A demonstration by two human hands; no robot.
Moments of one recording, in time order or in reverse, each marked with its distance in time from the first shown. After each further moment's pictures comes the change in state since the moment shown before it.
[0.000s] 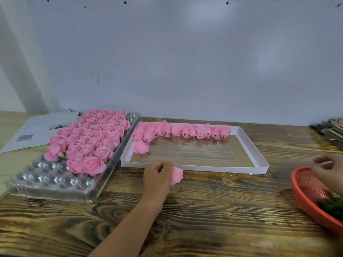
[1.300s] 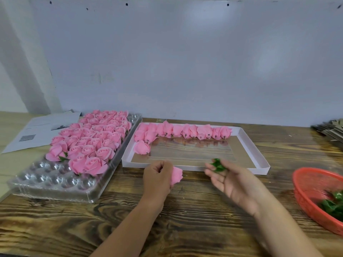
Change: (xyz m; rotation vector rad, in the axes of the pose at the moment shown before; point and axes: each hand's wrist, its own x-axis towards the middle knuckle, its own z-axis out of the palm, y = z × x) left_hand 0.004 -0.004 -0.001 -0.037 0.025 -0.034; right_hand -0.220 -0.310 0.015 1.499 -0.989 0.408
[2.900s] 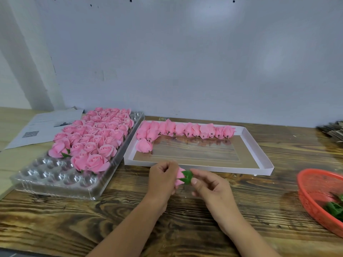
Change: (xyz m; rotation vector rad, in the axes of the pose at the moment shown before) left_hand -0.011 0.010 0.001 -0.063 -0.133 -0.051; right_hand -0.005 0.067 0.032 -0.500 0.046 -0.463
